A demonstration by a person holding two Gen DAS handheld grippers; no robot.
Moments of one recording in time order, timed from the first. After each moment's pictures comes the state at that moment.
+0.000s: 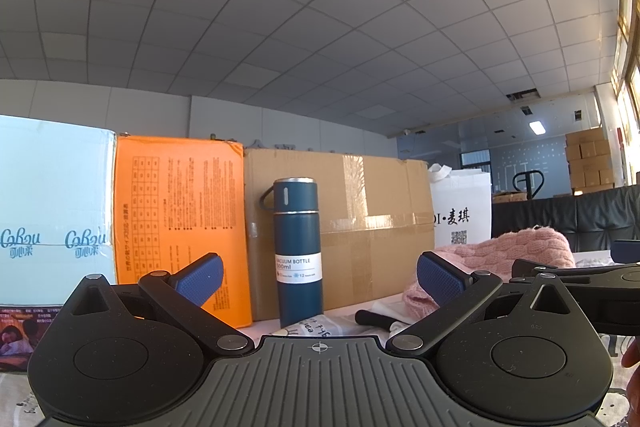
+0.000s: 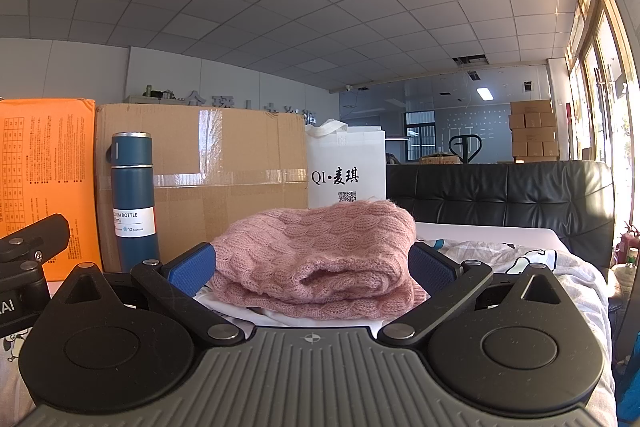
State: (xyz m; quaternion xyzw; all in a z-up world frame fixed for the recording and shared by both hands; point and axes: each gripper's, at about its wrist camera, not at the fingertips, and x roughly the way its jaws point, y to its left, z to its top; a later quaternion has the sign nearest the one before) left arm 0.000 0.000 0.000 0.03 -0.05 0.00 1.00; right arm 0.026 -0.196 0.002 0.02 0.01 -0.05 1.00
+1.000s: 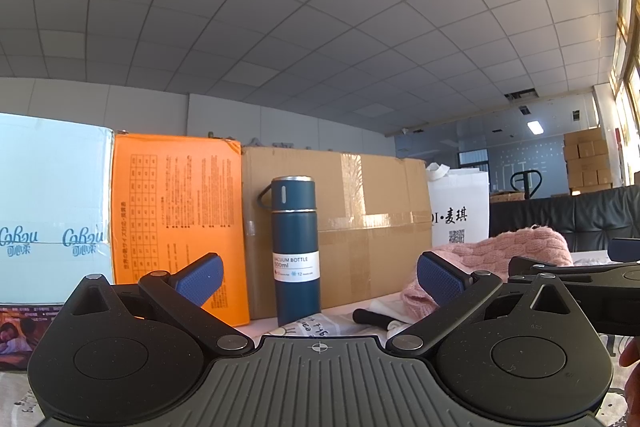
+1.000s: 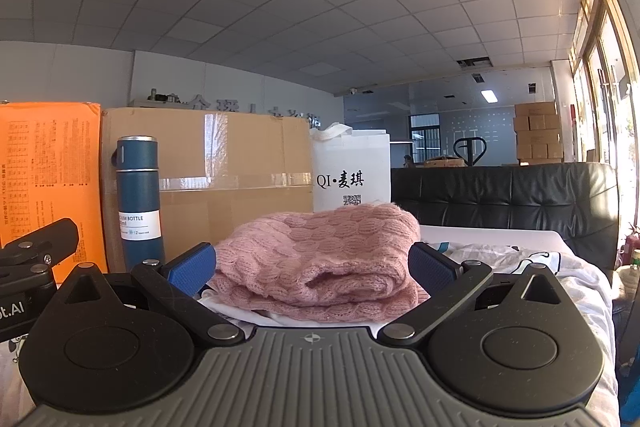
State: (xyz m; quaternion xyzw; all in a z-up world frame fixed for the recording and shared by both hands) left arm -0.001 0.000 0.001 0.03 -0.05 -0.01 1.00; right arm 0.025 -0.195 0.002 0.02 0.00 -0.04 1.00
